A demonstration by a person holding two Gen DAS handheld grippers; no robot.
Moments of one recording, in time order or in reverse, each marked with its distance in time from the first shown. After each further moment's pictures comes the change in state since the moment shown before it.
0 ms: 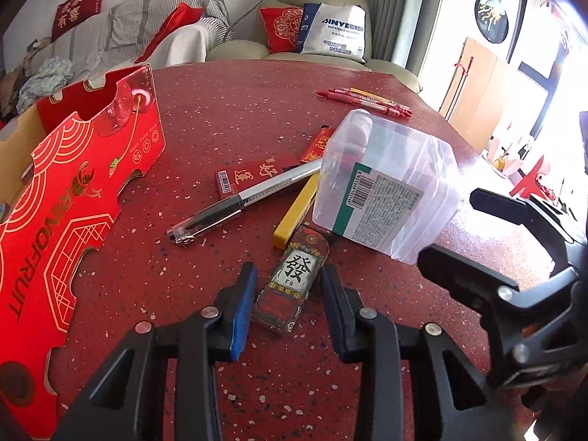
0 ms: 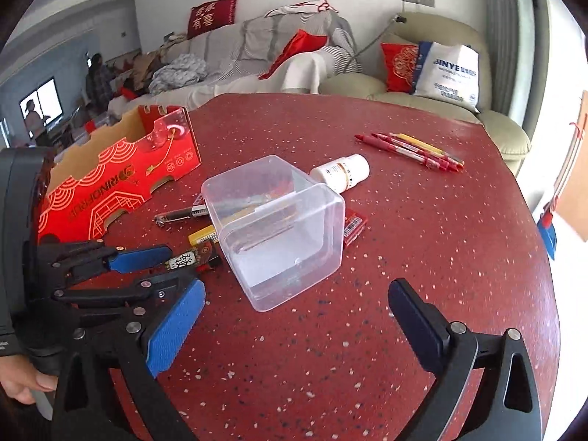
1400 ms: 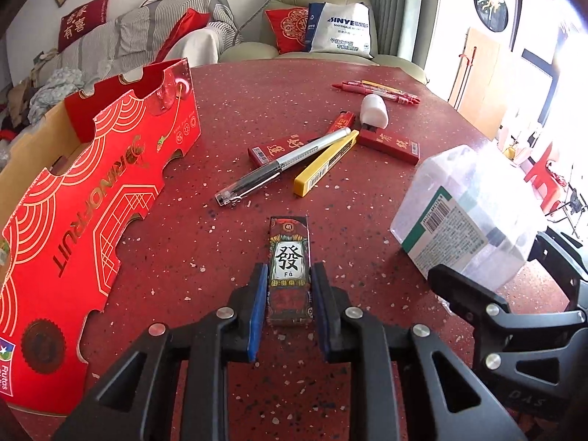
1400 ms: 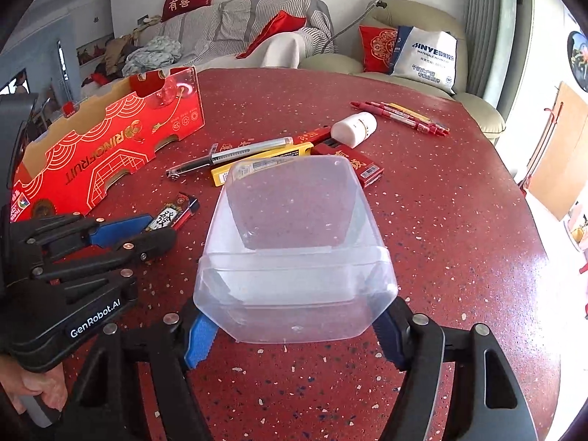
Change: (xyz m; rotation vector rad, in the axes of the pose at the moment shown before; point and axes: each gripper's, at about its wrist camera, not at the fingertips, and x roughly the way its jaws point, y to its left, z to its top) left arm -0.026 0.012 -0.029 0.039 -0.005 0.067; right arm -0.017 0.046 -0.036 0.102 0.060 -0.139
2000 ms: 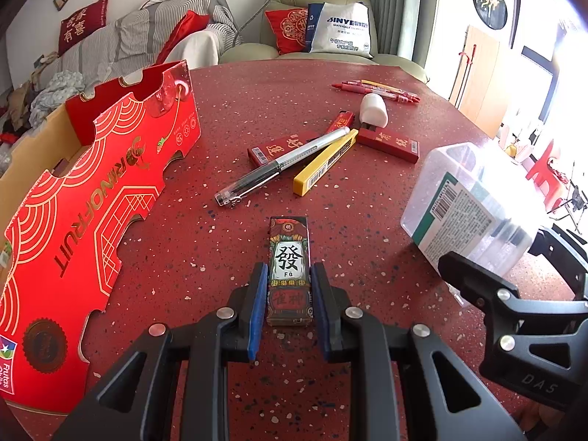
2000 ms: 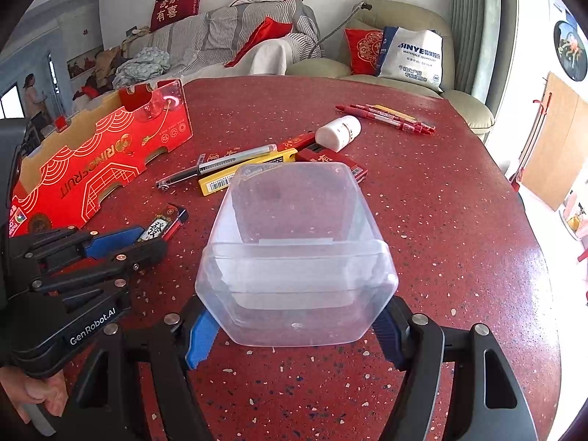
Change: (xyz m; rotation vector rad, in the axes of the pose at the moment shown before) left arm 0.000 -0.001 0.001 0.009 -0.002 0.008; right arm -0.005 -0.006 0.000 0.040 -0.023 -0.013
